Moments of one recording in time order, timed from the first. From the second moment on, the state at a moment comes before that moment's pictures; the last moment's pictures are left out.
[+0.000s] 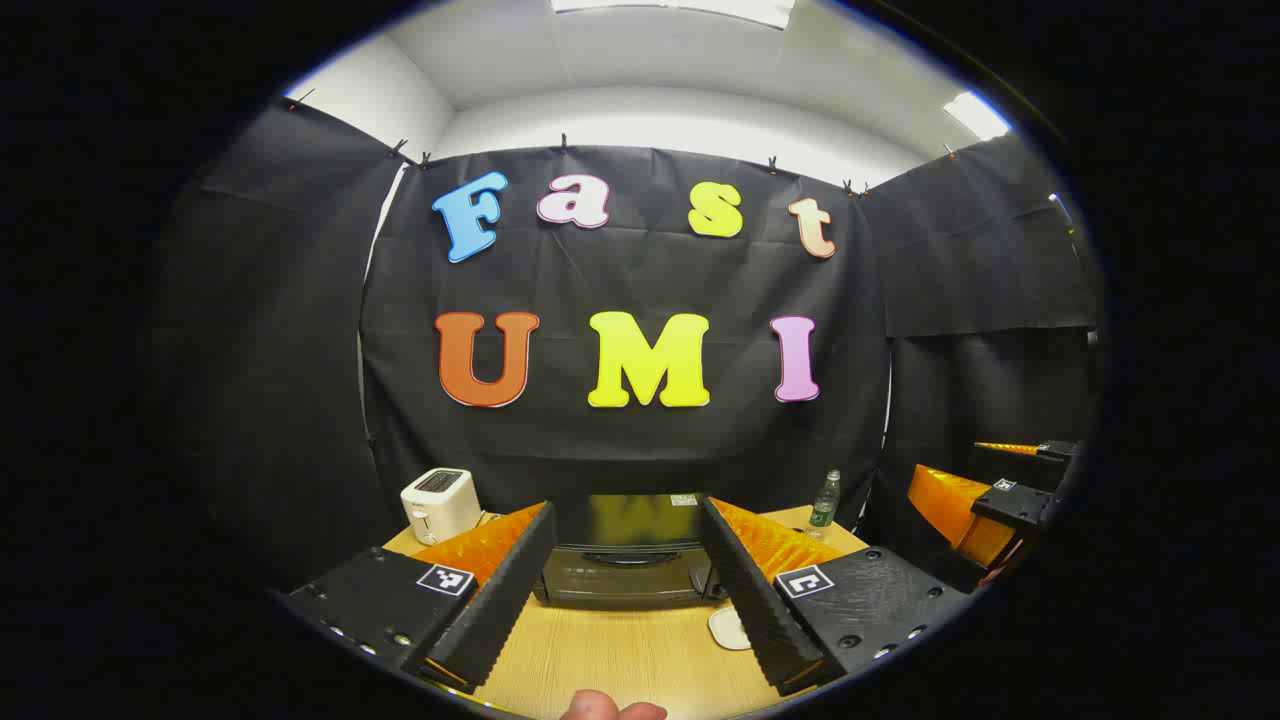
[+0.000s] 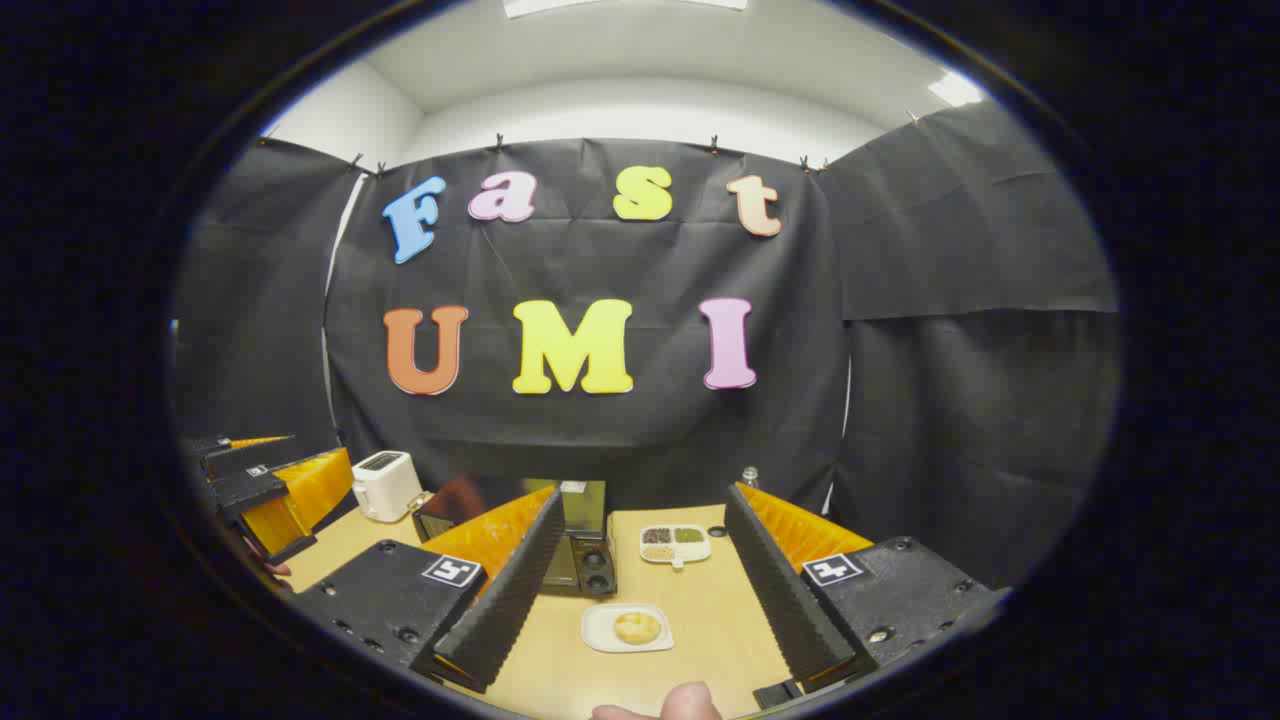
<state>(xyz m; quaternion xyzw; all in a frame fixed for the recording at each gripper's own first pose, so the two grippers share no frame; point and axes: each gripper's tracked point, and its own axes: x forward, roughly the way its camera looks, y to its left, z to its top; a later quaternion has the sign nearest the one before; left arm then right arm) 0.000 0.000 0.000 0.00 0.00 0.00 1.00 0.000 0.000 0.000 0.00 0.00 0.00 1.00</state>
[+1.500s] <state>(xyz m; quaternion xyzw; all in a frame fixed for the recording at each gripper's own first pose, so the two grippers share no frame) 0.012 -0.013 -0.025 0.00 0.04 0.00 1.00 0.016 -0.023 -0.010 0.01 0.01 0.00 1.00</state>
